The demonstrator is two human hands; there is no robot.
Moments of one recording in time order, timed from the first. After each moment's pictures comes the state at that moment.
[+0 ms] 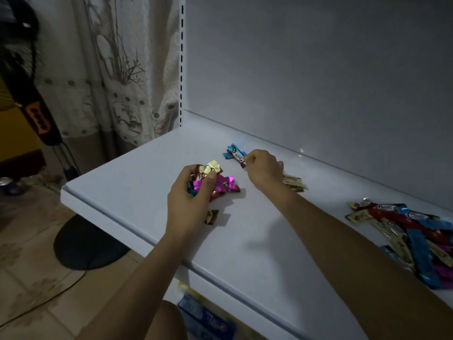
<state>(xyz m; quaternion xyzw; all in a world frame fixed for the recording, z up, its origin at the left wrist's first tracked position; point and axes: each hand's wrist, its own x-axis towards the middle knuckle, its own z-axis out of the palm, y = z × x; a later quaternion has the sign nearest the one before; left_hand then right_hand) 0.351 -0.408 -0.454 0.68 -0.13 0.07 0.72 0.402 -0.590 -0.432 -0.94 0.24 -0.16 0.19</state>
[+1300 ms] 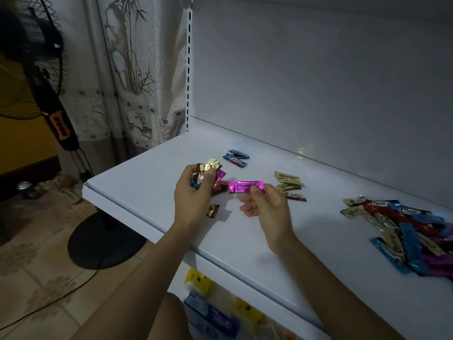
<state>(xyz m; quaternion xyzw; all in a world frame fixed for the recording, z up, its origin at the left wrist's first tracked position) 0.345 -0.408 -0.448 0.69 -0.10 0.07 0.71 0.281 -0.537 -0.451 -0.68 0.14 -0.22 0.68</state>
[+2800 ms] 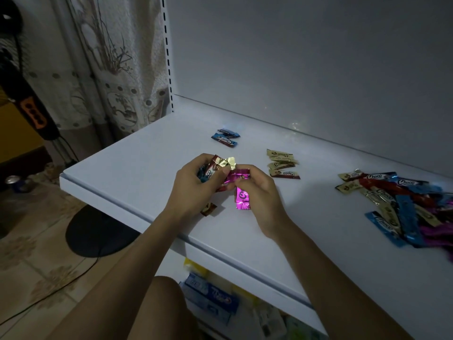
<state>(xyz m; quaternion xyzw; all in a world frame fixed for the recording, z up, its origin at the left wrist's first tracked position) 0.344 -0.415 -0.457 0.74 -0.26 0.01 0.62 0.270 -0.540 -0.447 -0.70 0.06 -0.16 0.69</state>
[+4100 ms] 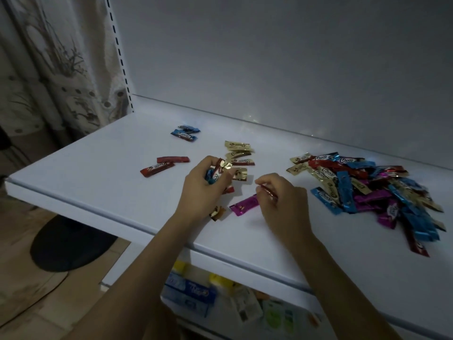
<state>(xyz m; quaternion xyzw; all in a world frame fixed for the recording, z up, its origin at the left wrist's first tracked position) 0.273 -0.482 -0.450 0.72 -0.27 -0.06 0.64 0.173 -0.616 -0.461 -0.90 0.16 -0.33 0.24</state>
